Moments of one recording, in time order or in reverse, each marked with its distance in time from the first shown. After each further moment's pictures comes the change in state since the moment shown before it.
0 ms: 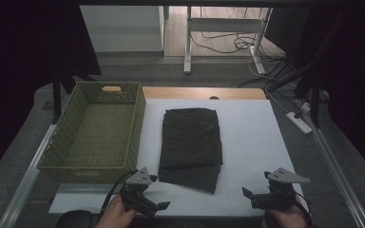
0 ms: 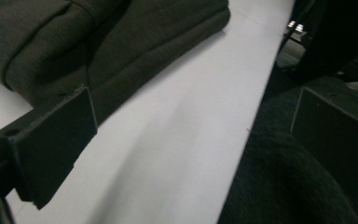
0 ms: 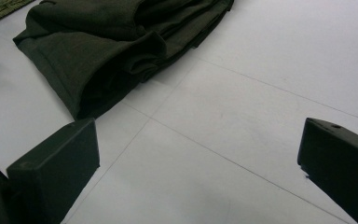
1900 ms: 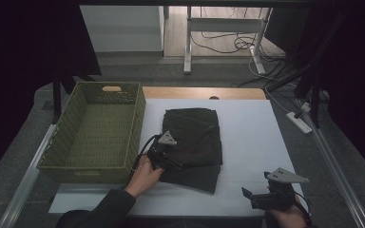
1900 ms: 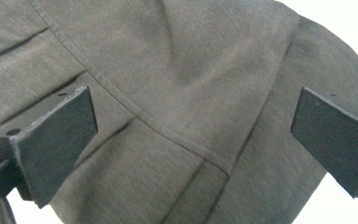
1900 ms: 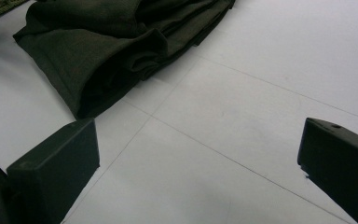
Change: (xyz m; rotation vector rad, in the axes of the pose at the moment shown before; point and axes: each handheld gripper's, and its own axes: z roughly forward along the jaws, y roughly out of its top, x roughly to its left) left arm 0.071 0.081 0.063 0.006 0.121 0.010; right arm 0.000 0.000 0.001 0.008 0.003 -0.007
